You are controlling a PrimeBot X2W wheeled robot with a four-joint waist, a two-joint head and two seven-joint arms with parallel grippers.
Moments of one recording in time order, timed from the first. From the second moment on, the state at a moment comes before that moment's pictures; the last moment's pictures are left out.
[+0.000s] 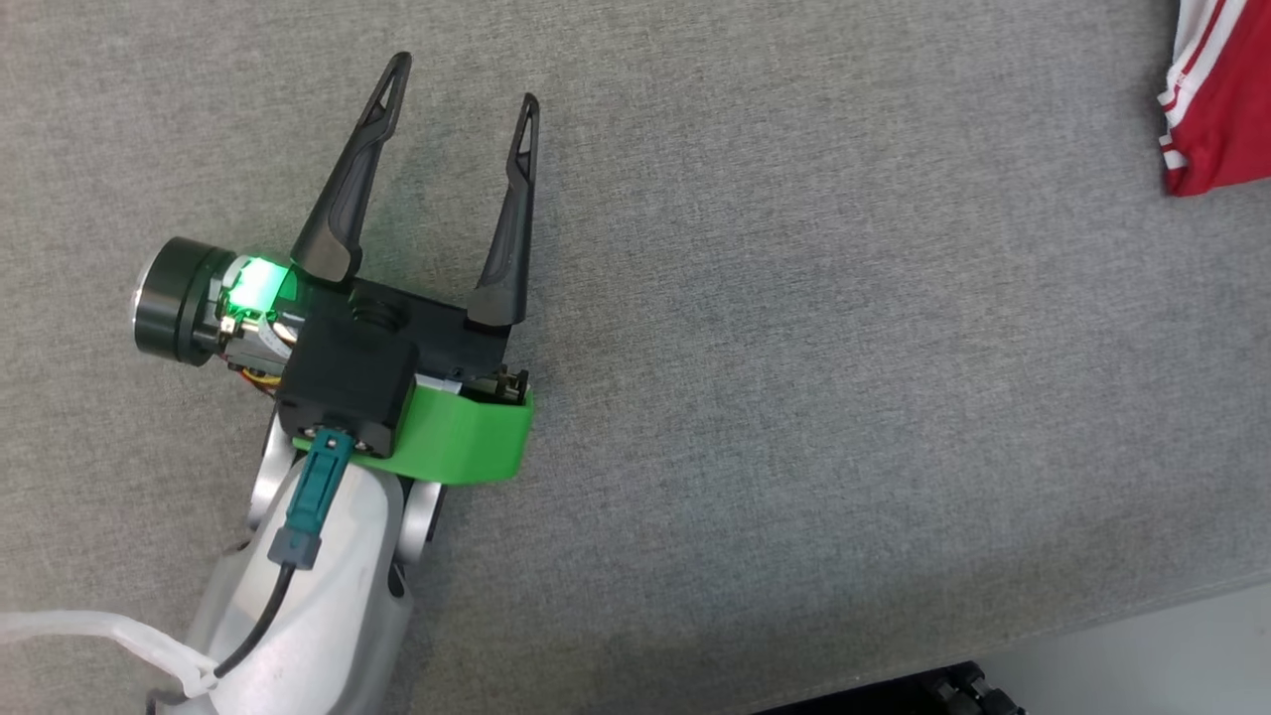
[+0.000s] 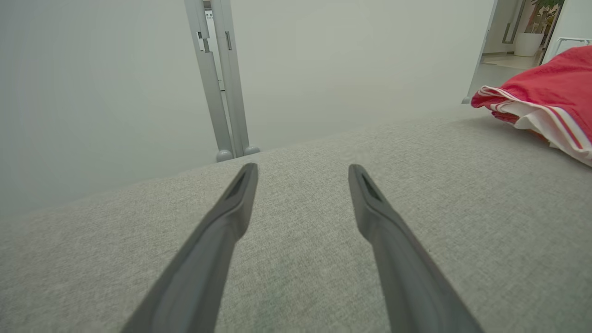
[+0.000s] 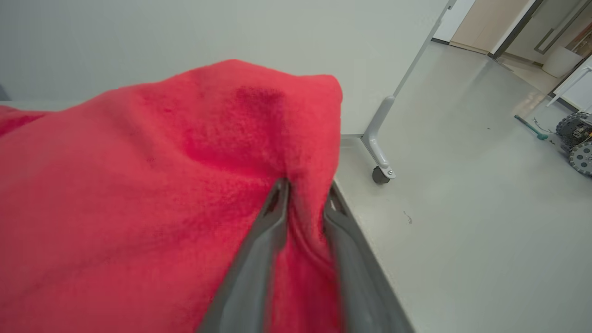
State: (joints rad) left arm -0.48 0.12 -0.36 -0.11 -0.01 0.04 -0.18; right arm -0.89 -0.80 0.18 0.78 0.68 0.13 -0.26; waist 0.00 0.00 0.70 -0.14
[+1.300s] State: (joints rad) left arm -0.12 0.14 -0.20 0.06 -0.20 0.15 -0.25; right arm -0.10 -0.23 0.09 0.02 0.33 0.13 -0.26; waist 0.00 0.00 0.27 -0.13
